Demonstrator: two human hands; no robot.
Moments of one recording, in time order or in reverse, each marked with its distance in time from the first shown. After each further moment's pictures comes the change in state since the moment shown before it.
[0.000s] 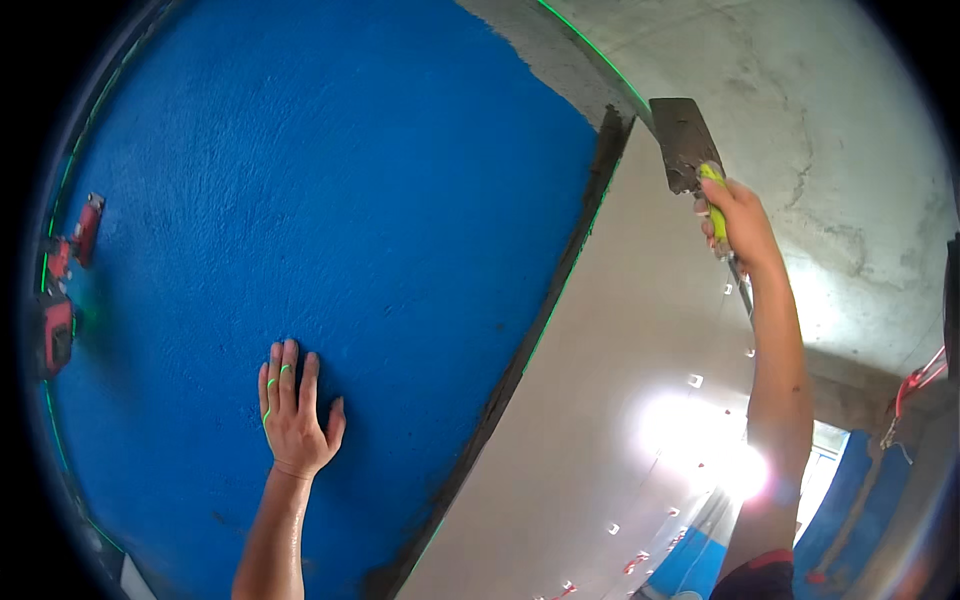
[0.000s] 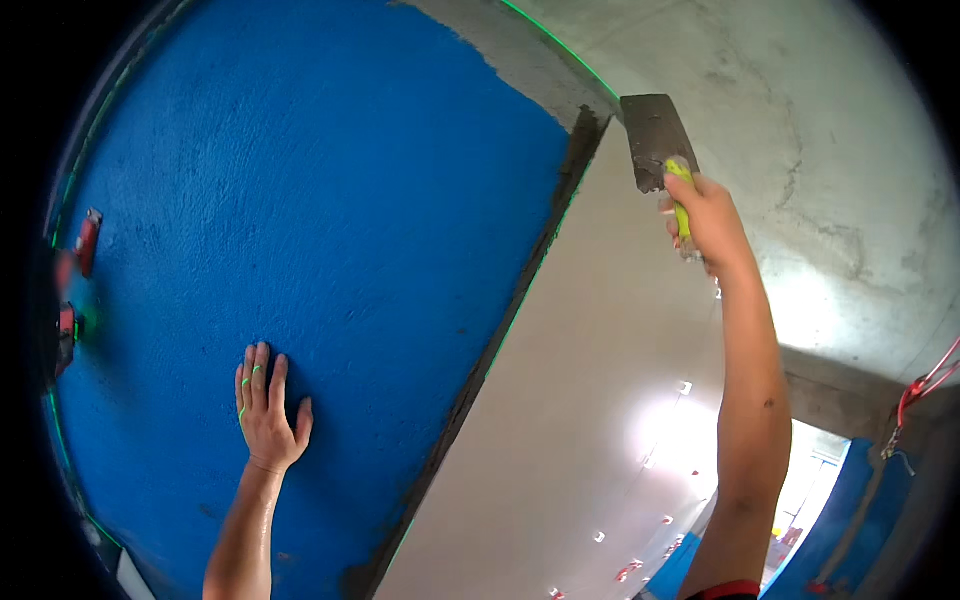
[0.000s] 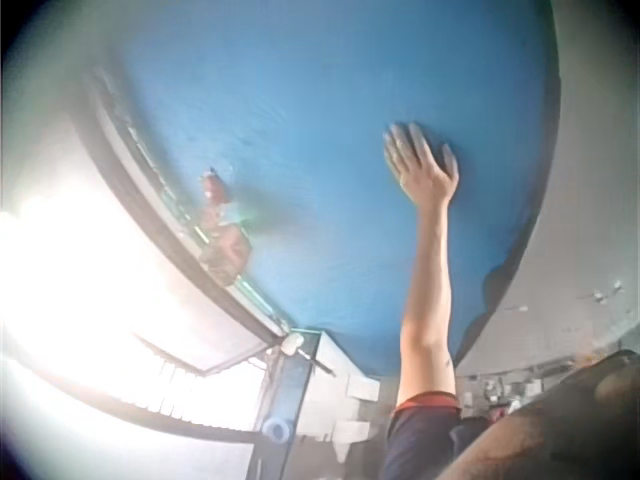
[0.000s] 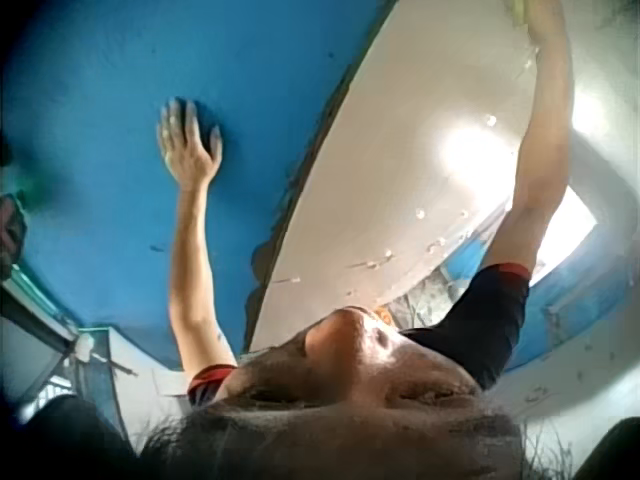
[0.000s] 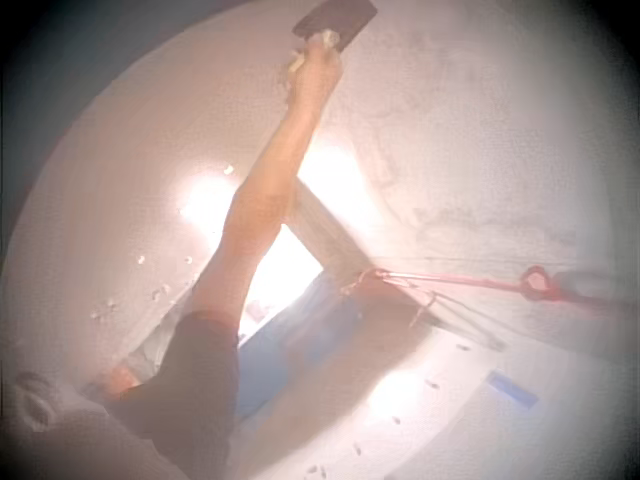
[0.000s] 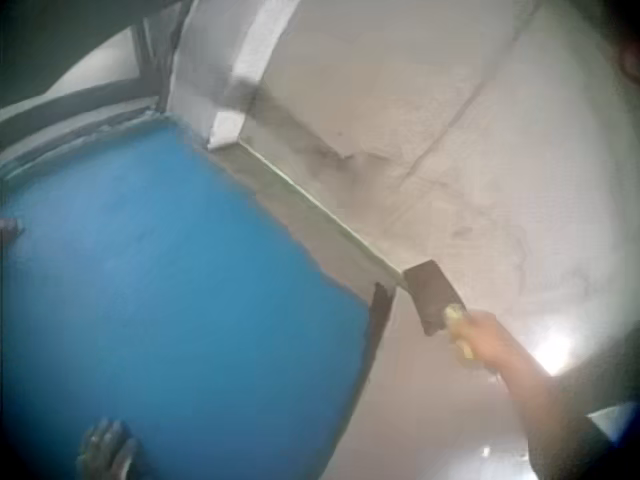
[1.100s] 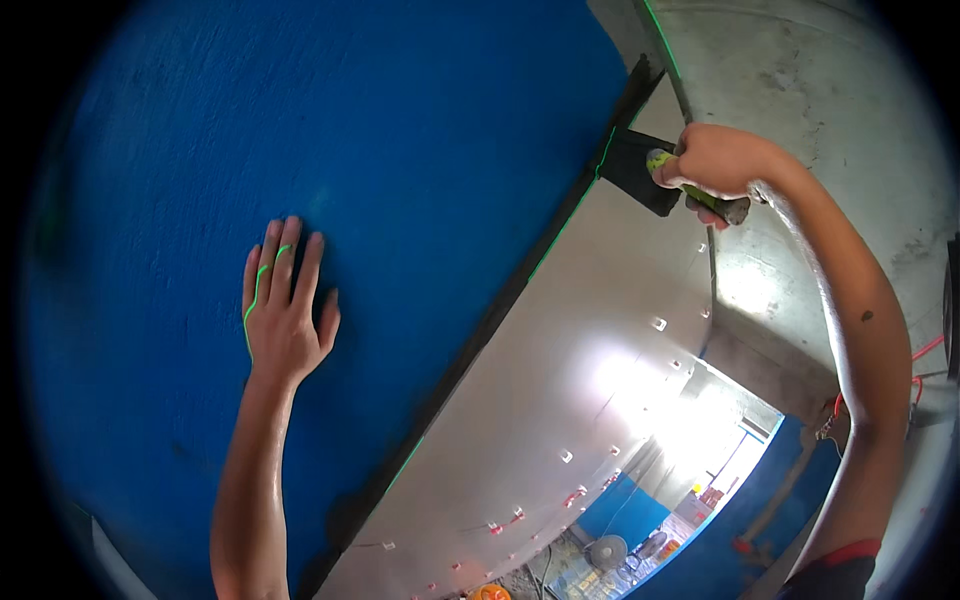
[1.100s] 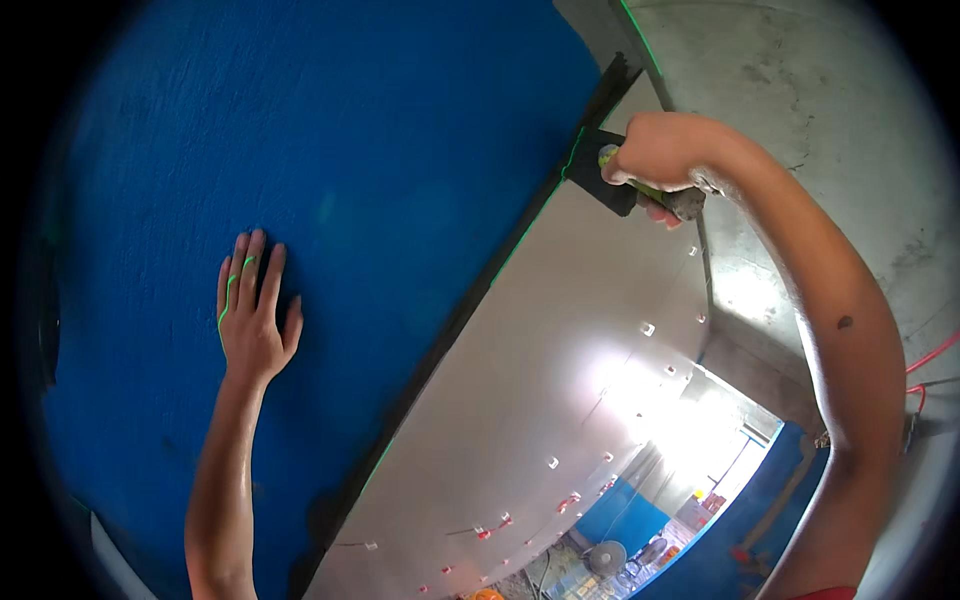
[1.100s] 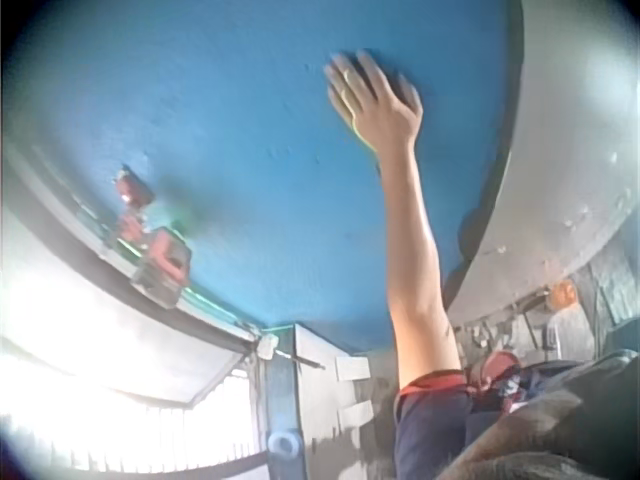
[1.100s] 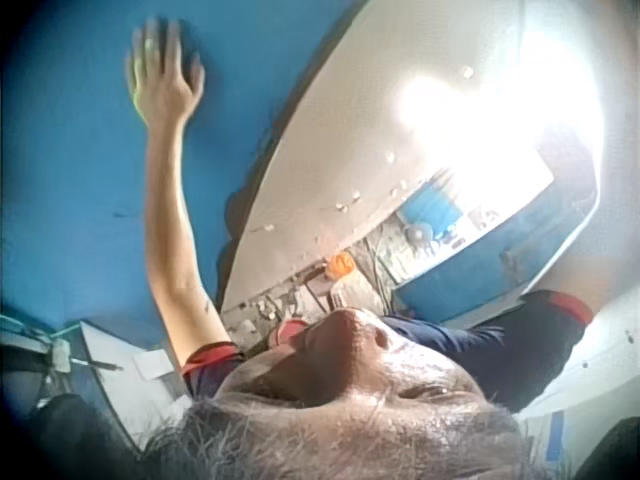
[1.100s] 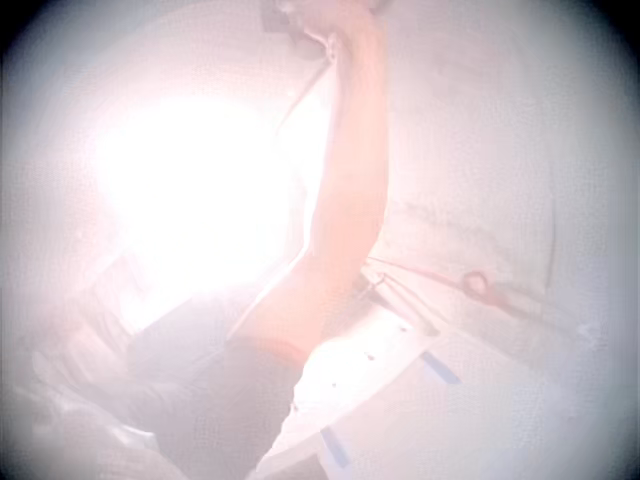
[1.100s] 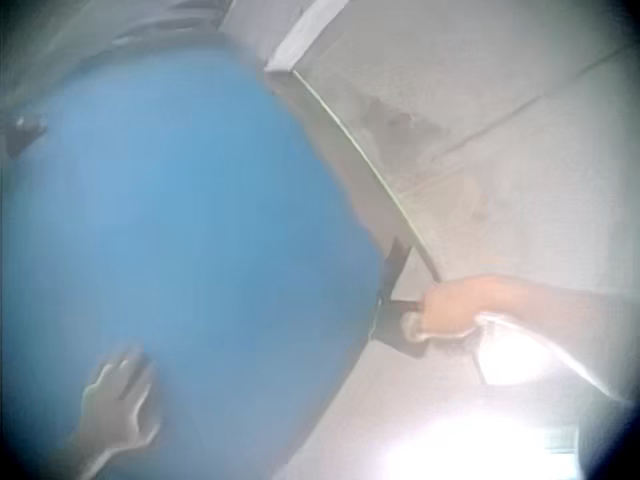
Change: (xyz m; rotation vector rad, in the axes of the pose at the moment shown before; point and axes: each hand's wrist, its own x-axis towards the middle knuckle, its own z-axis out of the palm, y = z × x) left_hand -0.004 -0.003 0.004 -0.100 0.003 -0.048; right_hand -0.049 -0.141 0.104 -1.285 -0.683 0.188
